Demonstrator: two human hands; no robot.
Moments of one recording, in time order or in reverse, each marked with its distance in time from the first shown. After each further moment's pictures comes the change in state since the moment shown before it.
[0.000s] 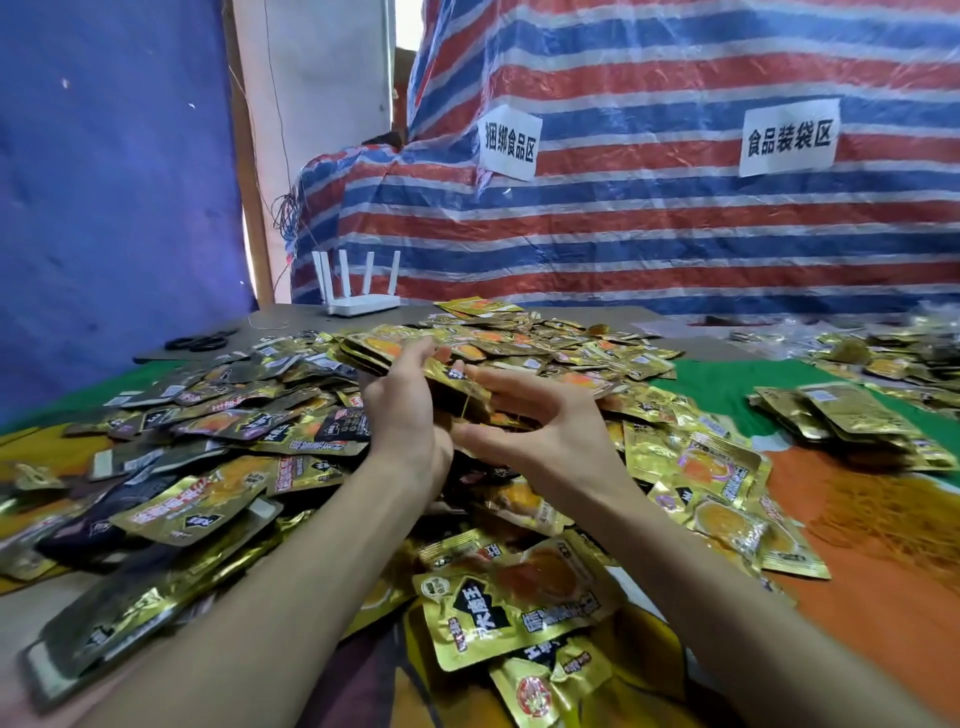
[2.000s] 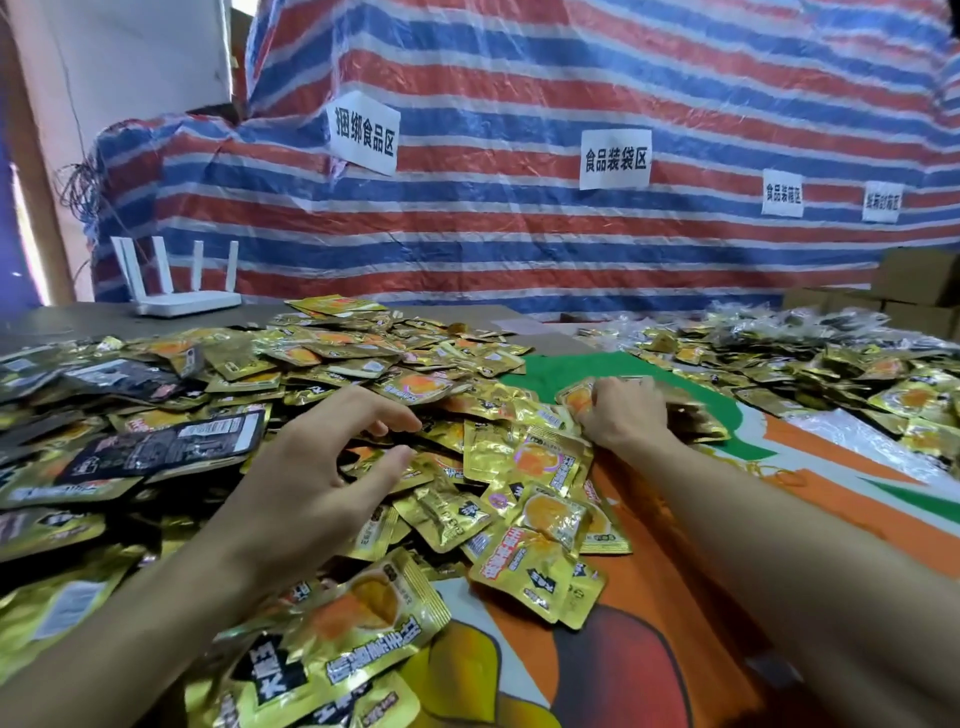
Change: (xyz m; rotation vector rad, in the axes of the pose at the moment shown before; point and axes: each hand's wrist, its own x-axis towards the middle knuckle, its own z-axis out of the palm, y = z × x) left_hand -0.036 -0.031 -0.011 1.078 -0.884 0.711; right_hand 0.025 0.122 -0.225 -1.361 0.261 0.615
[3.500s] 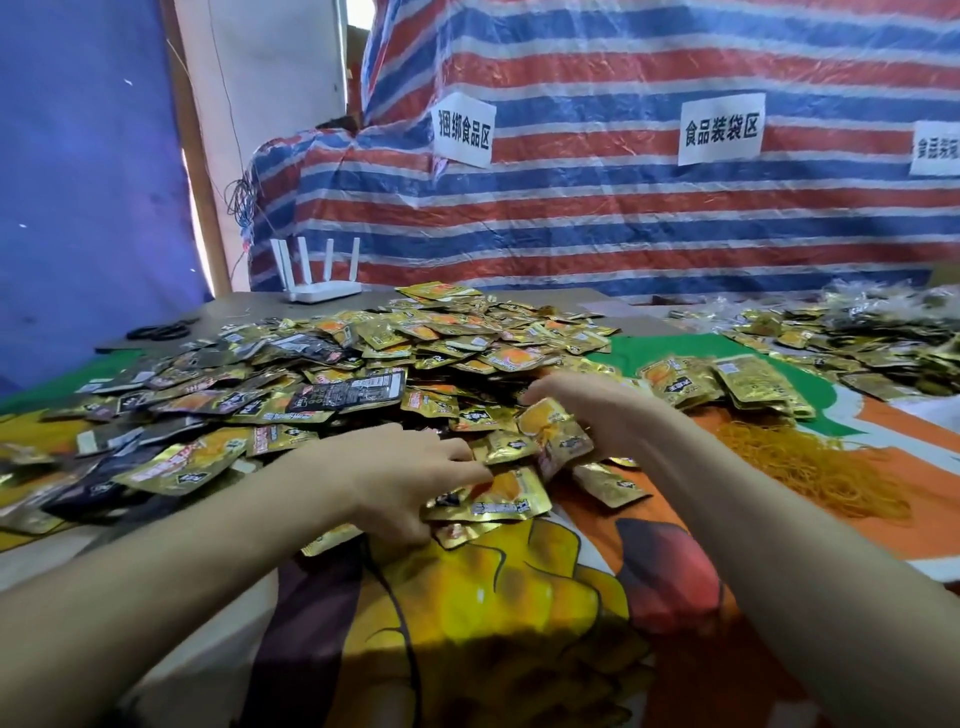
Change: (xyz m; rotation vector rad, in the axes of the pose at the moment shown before) left_hand -0.029 0.027 -0.049 0.996 -0.932 0.140; right_hand -0.129 -0.115 -0.085 0.971 -0.698 0.134
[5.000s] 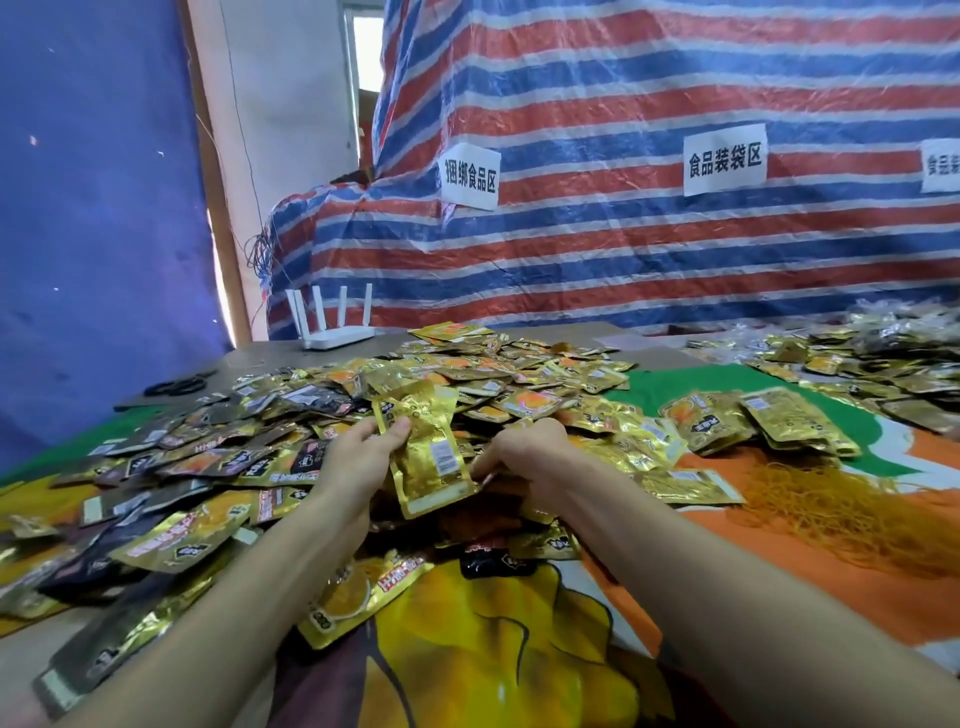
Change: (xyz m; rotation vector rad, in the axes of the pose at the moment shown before) left_hand 0.036 -0.047 0.036 -1.955 0.942 -0.827; right_hand 0.014 -0.026 0.063 0.250 -0.039 -0.015
